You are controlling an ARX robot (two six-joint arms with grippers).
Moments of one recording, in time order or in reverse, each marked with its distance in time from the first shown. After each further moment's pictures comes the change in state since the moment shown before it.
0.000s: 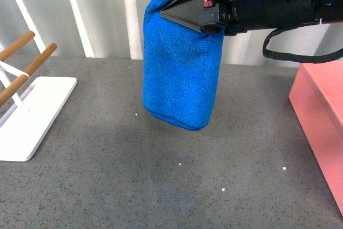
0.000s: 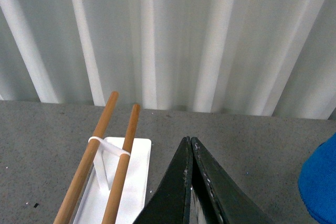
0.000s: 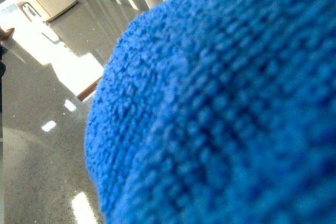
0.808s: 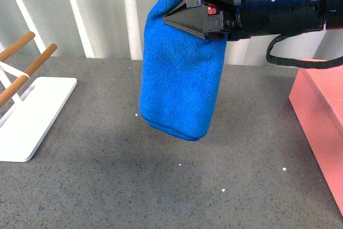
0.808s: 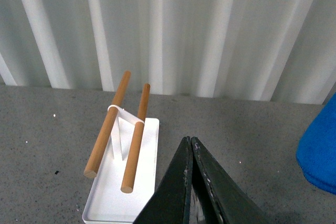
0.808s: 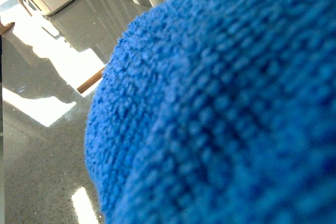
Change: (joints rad) left arm 0.131 -0.409 -0.209 -0.196 0.130 0.003; right arm -0.011 -0.004 -0.015 -0.006 -0.012 -0.021
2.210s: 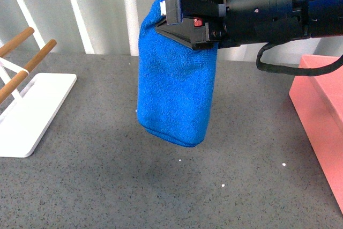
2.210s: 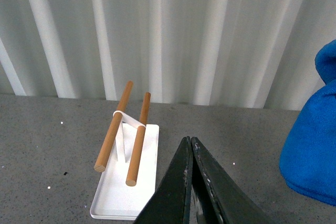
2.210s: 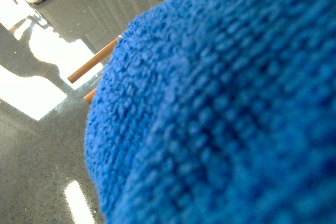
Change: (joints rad) left arm 0.000 -0.555 -0.001 -0.524 0.000 0.000; right arm 0.044 0.012 -0.011 -0.015 0.070 -0.020
